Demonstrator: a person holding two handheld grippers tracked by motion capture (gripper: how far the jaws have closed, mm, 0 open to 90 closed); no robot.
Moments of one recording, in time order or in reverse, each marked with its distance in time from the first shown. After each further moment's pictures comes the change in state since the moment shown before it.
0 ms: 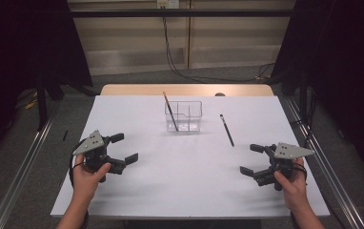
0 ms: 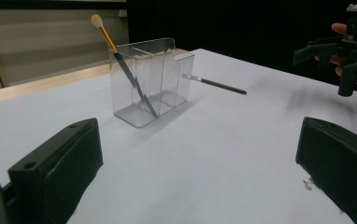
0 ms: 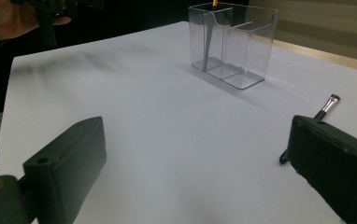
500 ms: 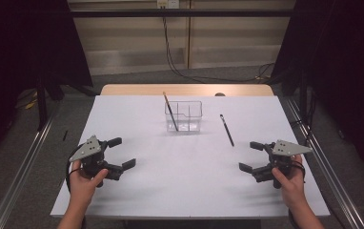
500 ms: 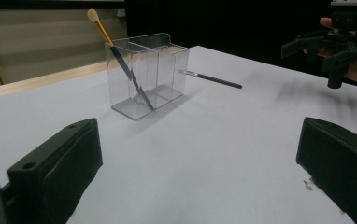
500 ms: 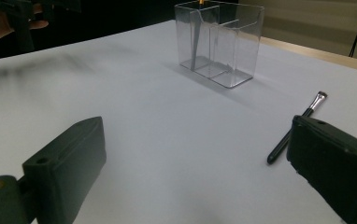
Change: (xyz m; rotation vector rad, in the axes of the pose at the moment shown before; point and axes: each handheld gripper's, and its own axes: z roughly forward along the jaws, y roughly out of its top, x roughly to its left) left arm -0.005 -0.009 -0.011 0.009 0.001 0.018; right arm -0.007 0.001 0.006 0.007 -0.037 0.014
